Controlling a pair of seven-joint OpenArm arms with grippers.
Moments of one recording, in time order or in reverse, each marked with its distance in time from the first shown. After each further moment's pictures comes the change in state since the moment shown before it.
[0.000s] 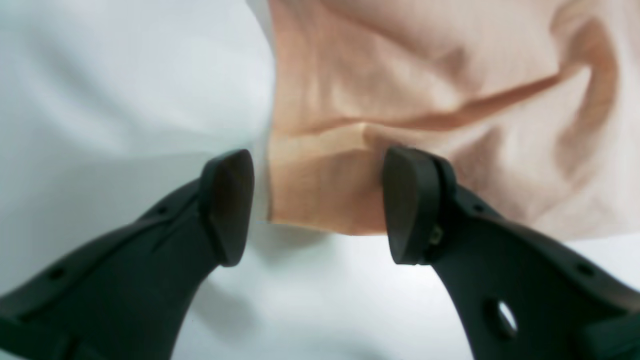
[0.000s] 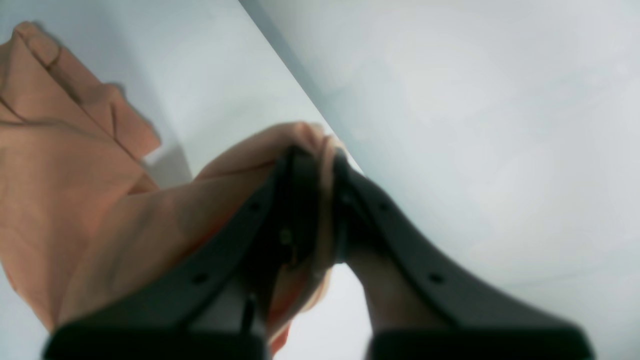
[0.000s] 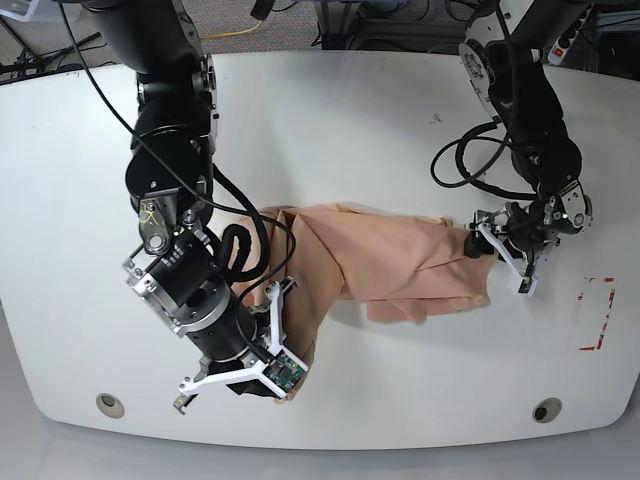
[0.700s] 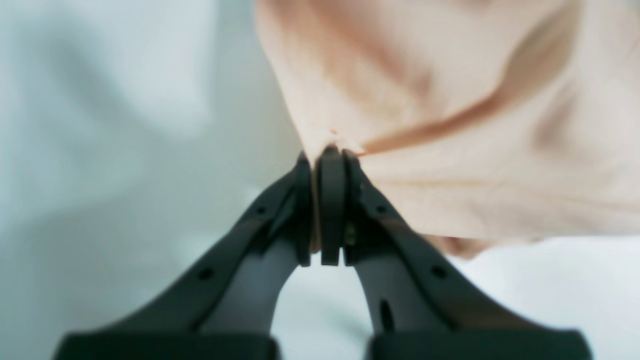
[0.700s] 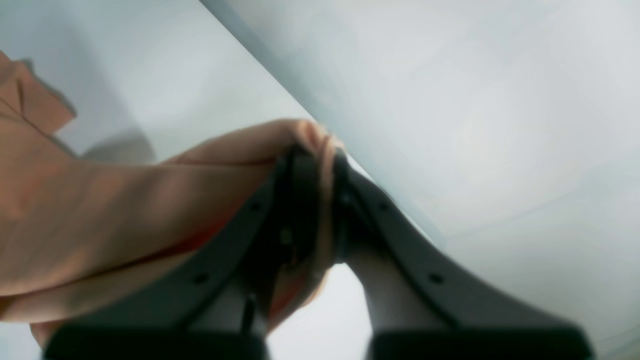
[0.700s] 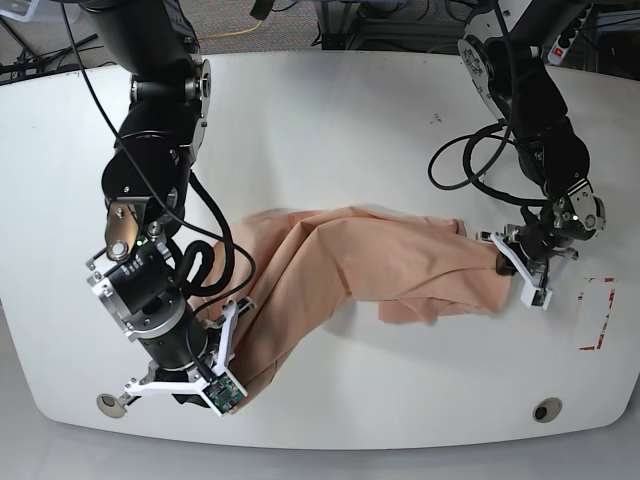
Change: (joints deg) left arm 0.6 0.0 0.0 10.8 0.7 0.0 1.4; right arm 1.2 1.4 8.2 -1.0 -0.9 -0.2 -0.5
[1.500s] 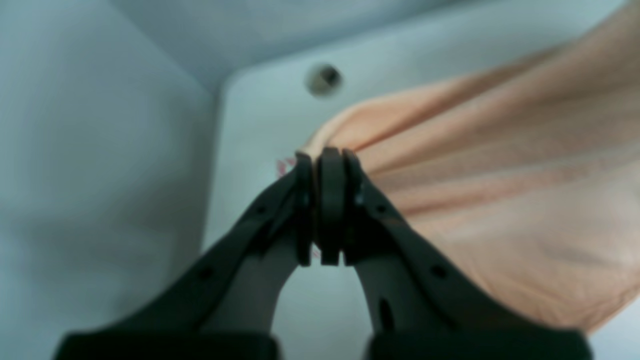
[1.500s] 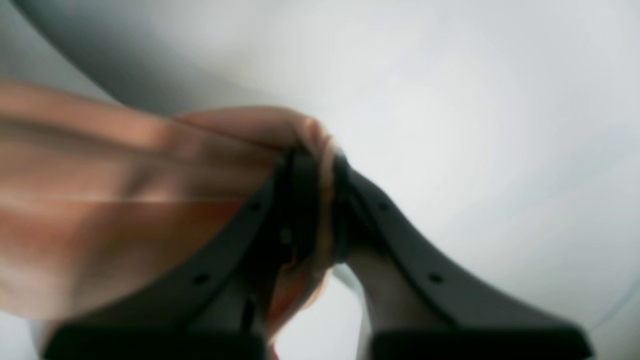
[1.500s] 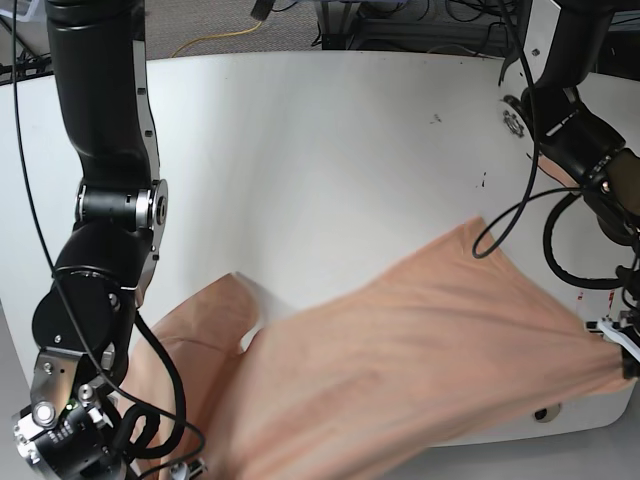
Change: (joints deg) left arm -14.5 -7.5 -3.5 25.0 -0.7 0.9 13.6; right arm 30.7 5.0 -0.5 -19.6 1.3 0.2 0.3
